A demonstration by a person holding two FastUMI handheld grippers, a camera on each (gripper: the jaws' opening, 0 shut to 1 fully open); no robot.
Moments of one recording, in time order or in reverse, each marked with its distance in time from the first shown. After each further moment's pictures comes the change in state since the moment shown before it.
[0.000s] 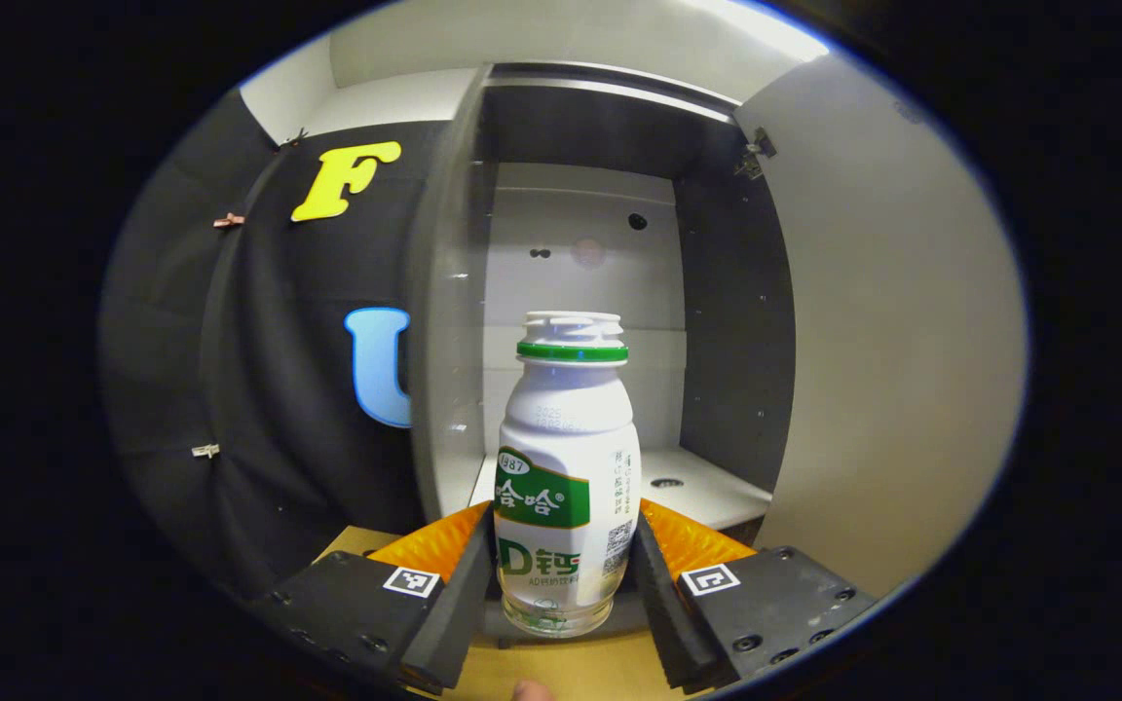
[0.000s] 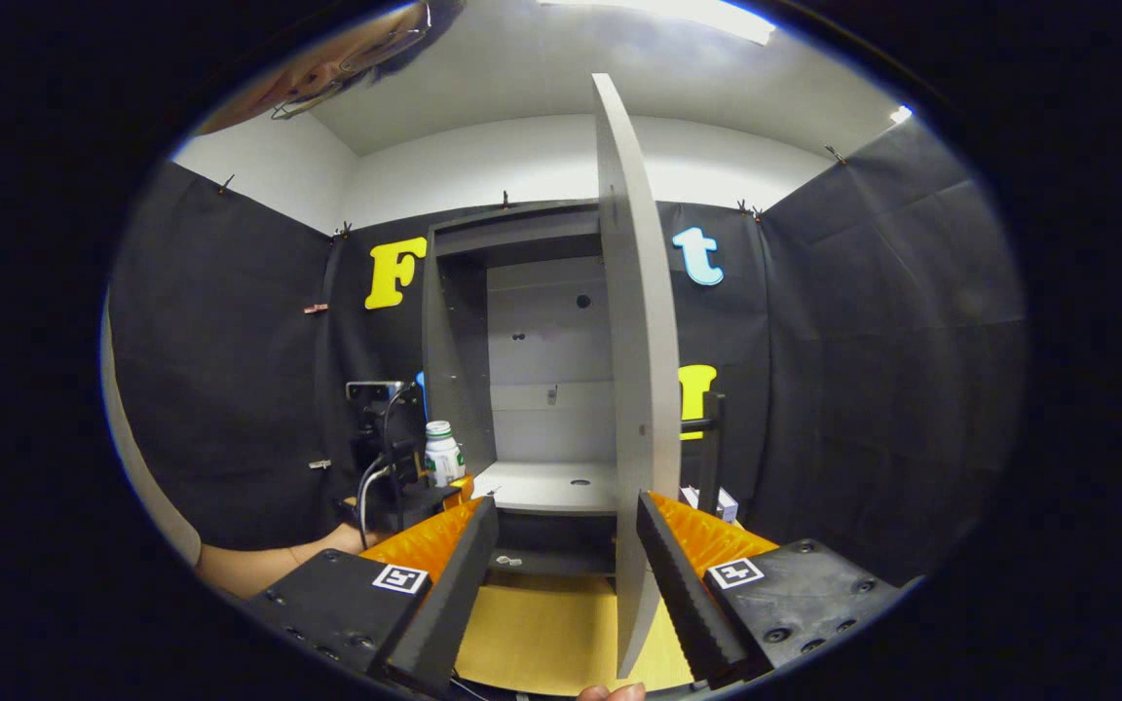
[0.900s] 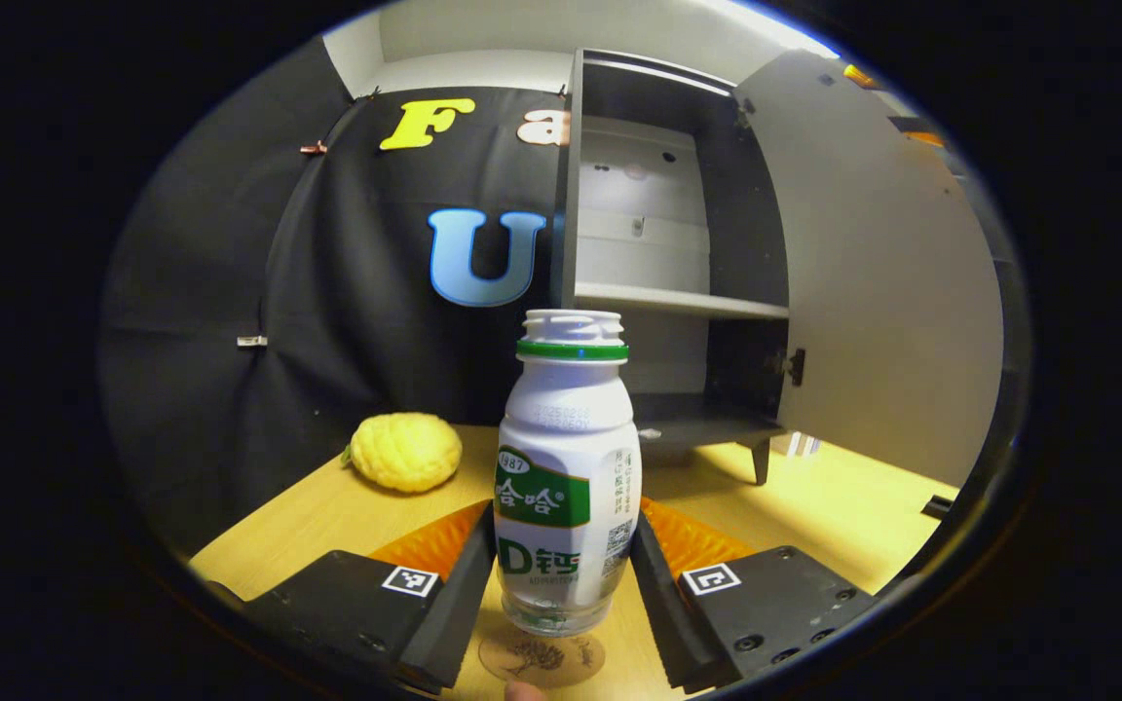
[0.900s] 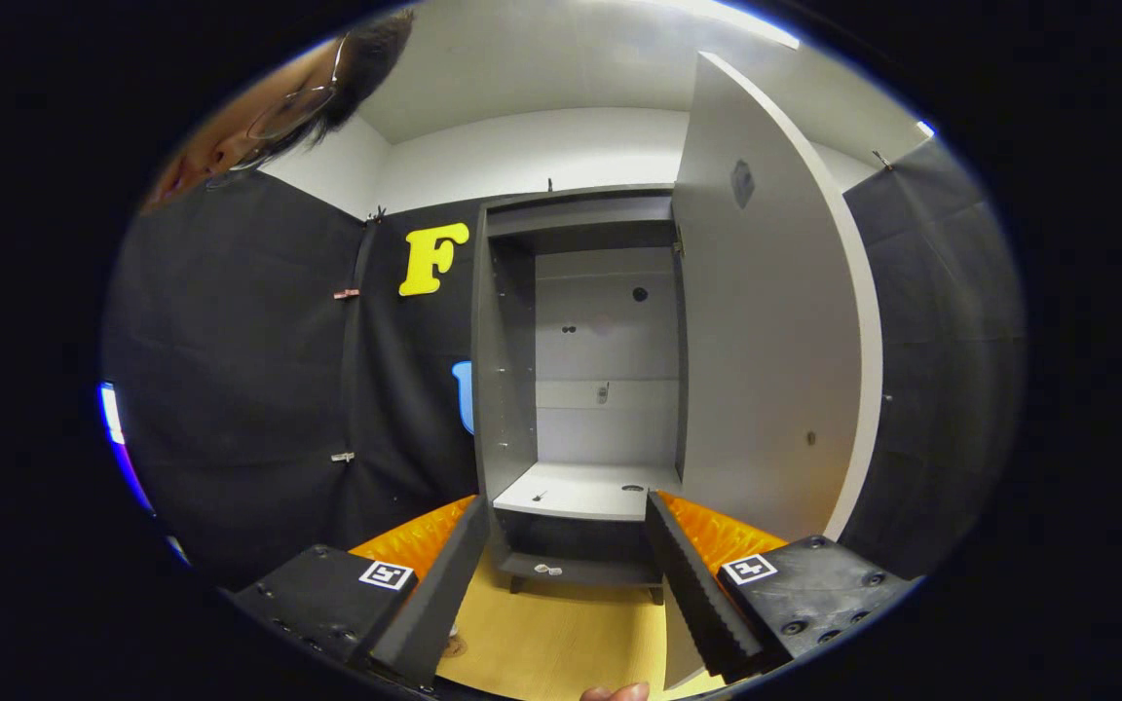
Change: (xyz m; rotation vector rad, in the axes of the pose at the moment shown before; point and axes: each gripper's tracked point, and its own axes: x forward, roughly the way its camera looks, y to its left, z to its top) left arm -0.142 0.085 -0.278 -0.044 0.098 0.028; right arm 0.048 0.073 -0.017 -0.040 0.020 0.077
